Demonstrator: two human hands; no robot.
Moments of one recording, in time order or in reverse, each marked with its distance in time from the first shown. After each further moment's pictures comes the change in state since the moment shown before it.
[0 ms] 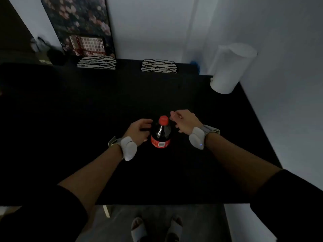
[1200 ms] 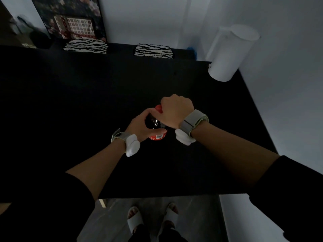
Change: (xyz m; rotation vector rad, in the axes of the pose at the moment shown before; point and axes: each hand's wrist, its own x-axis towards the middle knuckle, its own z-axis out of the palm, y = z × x) left_hand 0.007 -0.006 0.027 0.164 -0.102 0.171; right_hand 0.003 -0.026 0.013 -0.747 0.196 -0.349
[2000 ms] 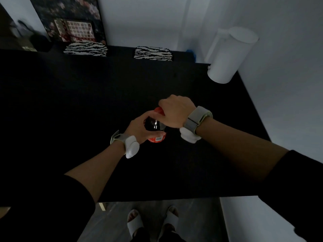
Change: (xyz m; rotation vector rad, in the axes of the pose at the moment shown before) left_hand -0.002 0.000 -0.002 0.067 0.009 0.006; right_hand 0.002 0.009 -0.011 -0.066 -0.031 -0.160
